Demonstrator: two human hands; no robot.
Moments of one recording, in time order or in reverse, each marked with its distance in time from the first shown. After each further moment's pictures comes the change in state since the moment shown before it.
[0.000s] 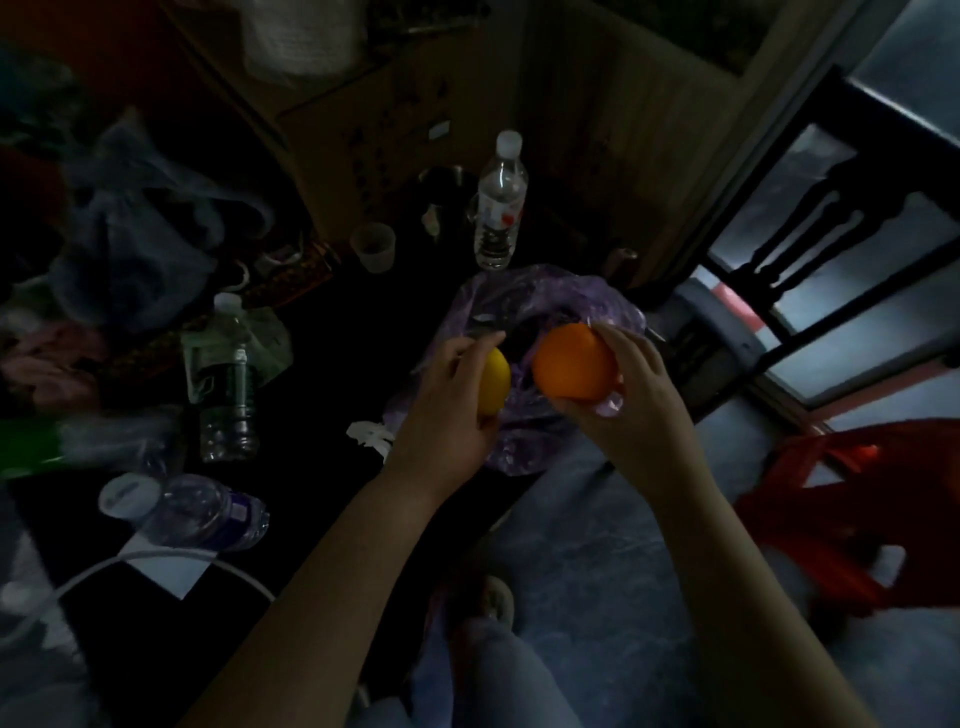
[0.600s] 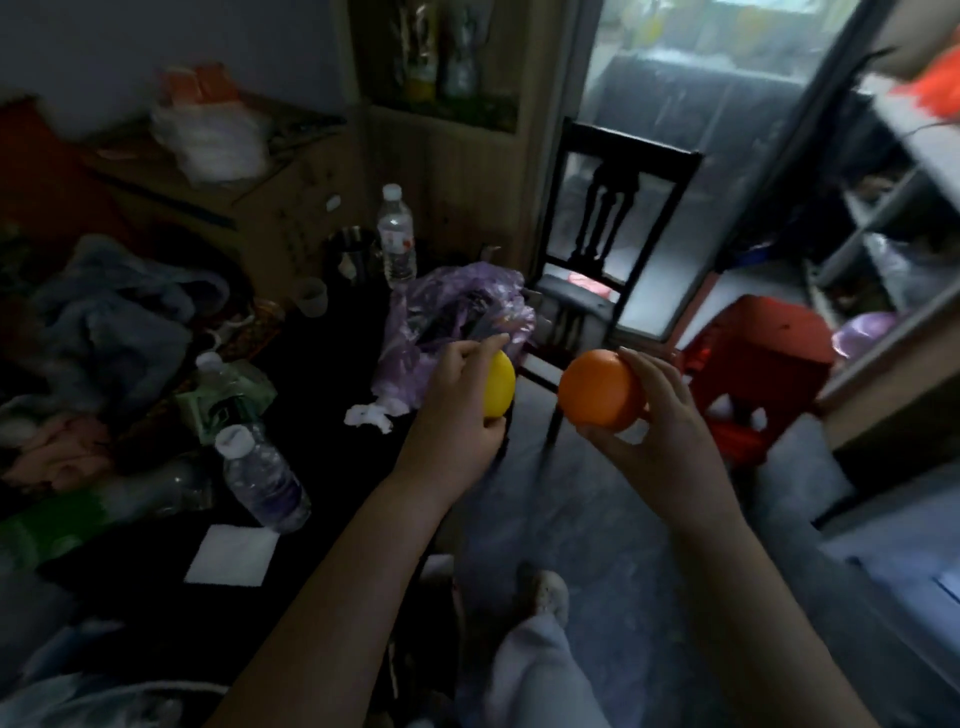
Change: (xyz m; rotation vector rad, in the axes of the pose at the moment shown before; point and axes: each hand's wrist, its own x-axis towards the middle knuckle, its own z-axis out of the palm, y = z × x) left_hand -0.173 0.051 -0.070 0.025 -0.147 0.435; right_hand -0.266 -0.141 -0.028 -0.131 0.452 0.206
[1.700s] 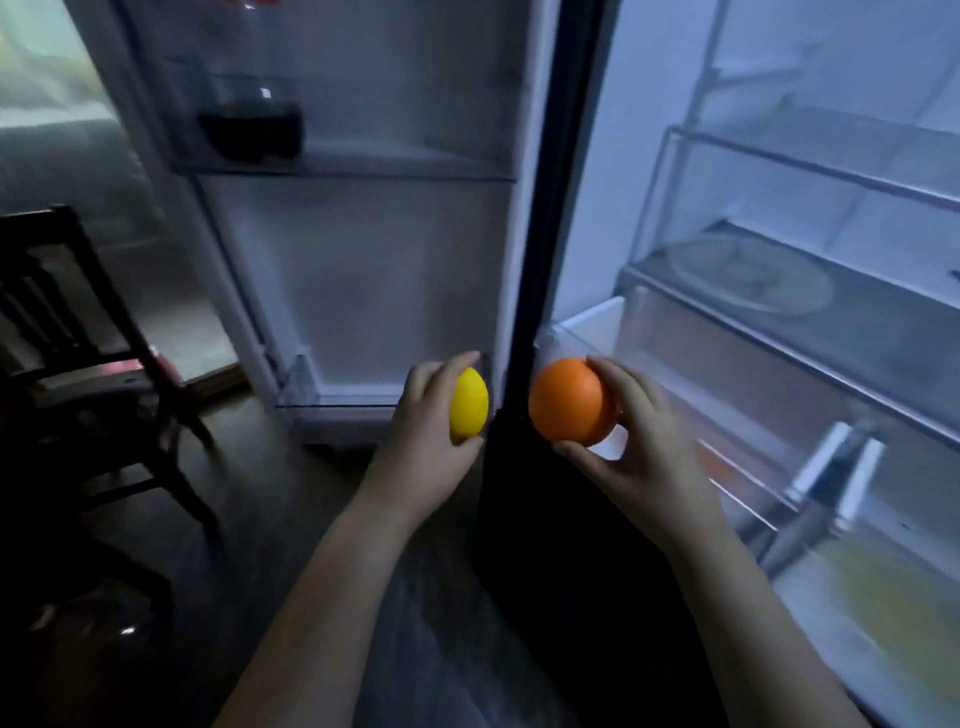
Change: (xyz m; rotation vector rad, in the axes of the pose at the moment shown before) left_hand -0.229 0.399 0.205 -0.358 -0.662 0.655; right_hand -0.438 0.035 -0.361 -0.367 0.567 0.536
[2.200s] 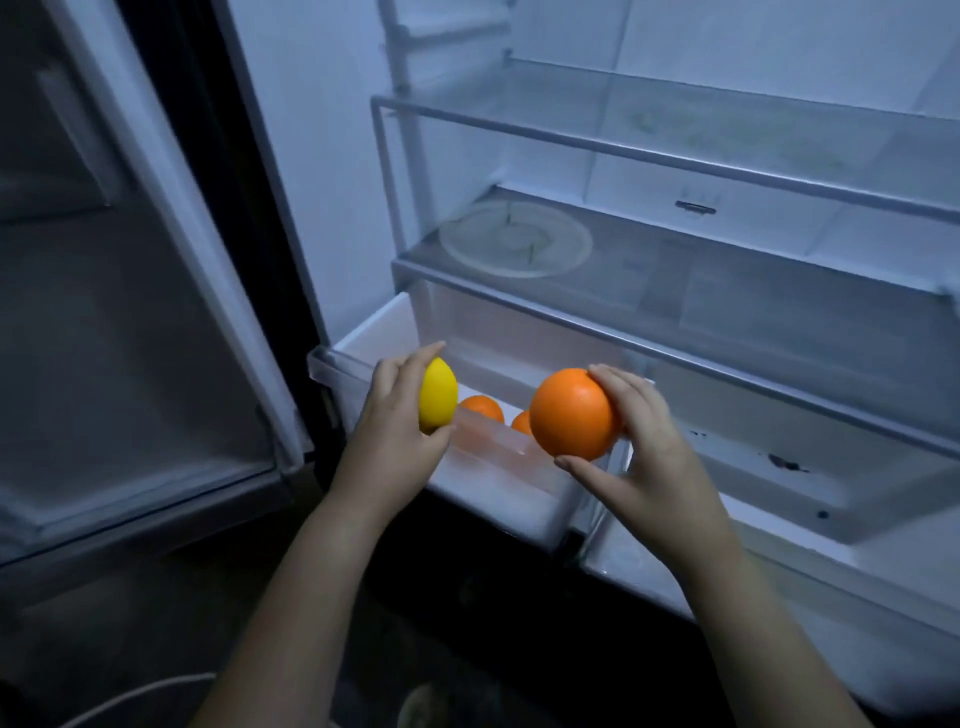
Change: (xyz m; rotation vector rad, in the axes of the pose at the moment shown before) left_hand 0.083 0.080 0.152 -0.120 -0.228 0.219; right_hand -0.061 0.099 -0.113 -0.154 0.197 0.318
